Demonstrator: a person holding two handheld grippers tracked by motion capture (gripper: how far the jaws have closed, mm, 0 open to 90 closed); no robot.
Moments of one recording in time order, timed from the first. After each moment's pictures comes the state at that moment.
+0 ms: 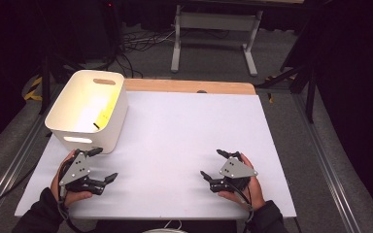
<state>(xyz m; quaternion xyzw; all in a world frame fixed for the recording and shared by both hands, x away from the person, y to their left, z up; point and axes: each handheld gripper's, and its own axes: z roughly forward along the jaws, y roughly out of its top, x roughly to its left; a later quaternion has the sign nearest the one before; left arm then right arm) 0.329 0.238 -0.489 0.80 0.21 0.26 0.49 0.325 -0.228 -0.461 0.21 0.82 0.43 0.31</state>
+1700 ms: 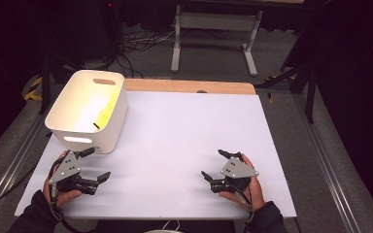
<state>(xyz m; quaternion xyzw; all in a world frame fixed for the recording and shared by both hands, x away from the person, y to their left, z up) 0.327 0.254 -0.490 0.79 0.24 0.24 0.51 0.326 -0.231 -0.465 0.22 0.82 0.43 0.31</state>
